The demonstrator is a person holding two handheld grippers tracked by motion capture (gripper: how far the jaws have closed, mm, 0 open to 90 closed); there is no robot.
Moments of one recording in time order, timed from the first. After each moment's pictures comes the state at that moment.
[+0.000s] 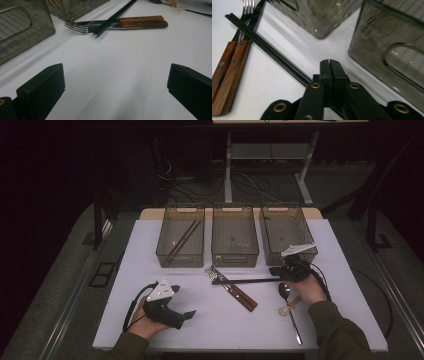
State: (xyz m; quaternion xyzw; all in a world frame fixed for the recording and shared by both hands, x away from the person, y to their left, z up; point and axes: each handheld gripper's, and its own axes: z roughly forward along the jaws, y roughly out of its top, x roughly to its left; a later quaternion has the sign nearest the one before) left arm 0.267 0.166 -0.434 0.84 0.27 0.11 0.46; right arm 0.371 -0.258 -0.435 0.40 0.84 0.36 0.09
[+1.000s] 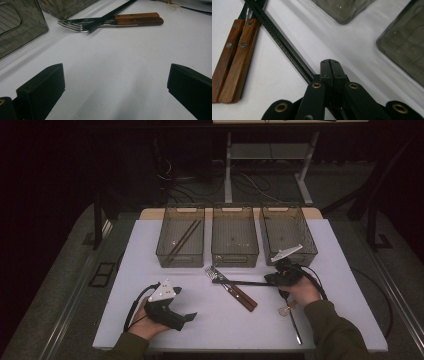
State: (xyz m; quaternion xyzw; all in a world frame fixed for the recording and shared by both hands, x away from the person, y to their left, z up) left arm 0.266 0.163 -0.436 0.85 0.26 0.10 0.45; right arm 0.367 -0.236 -0.440 0.38 0.87 0.30 0.06
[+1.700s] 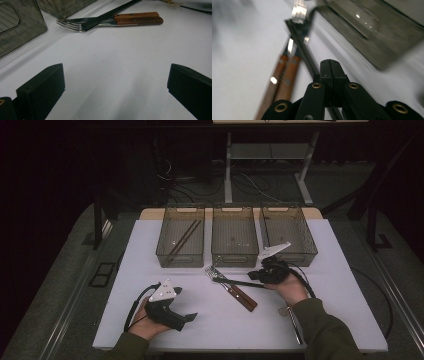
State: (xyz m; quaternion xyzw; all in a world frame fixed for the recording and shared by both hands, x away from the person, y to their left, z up) left arm 0.266 0.162 -0.436 0.85 0.26 0.10 0.45; right arm 0.365 -0.190 -0.423 0.32 0.87 0.36 0.05
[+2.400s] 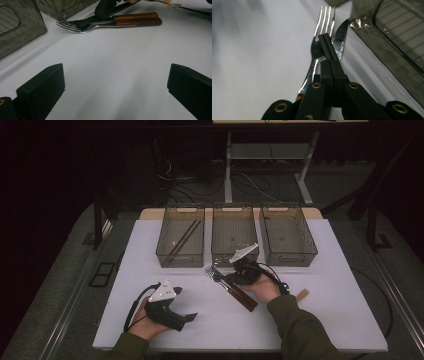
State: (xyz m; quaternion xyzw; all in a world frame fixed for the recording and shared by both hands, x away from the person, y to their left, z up) left arm 0.265 0.162 -0.435 0.85 0.26 0.10 0.45; right arm 0.377 -0.123 -0.440 0.29 0.89 0.35 0.03
